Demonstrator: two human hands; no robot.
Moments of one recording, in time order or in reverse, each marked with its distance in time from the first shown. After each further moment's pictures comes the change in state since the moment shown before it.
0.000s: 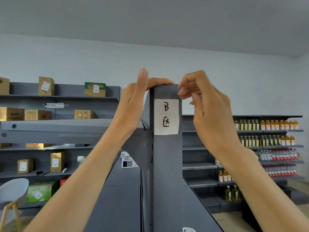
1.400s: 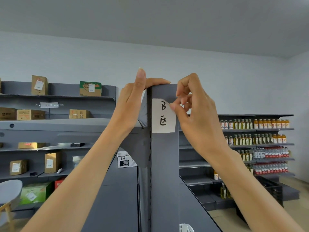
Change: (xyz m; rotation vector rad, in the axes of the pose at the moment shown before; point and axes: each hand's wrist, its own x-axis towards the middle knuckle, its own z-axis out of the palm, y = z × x) left_hand 0.001 -0.002 -0.001 -0.016 -0.016 0.003; right_hand -0.004 -0.011 0.007 0.085 -0.033 0.018
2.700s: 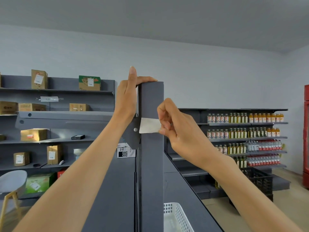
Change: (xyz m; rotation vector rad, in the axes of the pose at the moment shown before) left_hand -0.004 0.020 0.019 -0.006 0.210 -0.114; right_hand -0.046 -0.023 -0.043 0.089 -0.457 0.039
